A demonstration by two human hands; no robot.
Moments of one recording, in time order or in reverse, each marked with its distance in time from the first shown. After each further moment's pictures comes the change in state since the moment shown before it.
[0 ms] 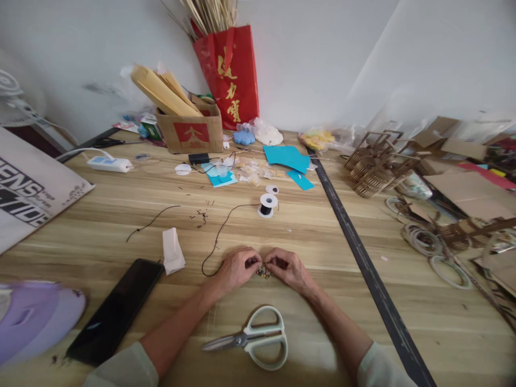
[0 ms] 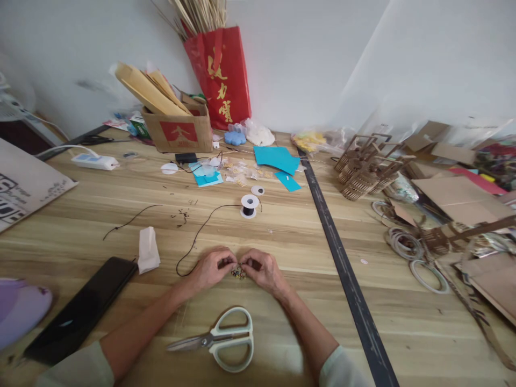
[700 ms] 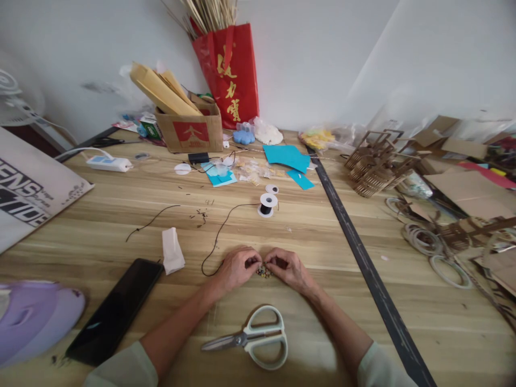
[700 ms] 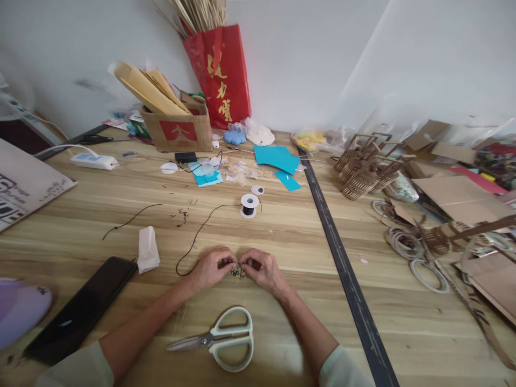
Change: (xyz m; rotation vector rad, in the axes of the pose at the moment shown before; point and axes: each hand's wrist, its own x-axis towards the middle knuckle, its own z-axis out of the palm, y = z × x) left_hand 0.001 -0.002 0.001 0.034 -0.009 0.028; right_hand 0.000 0.001 0.000 -0.003 -0.003 0.009
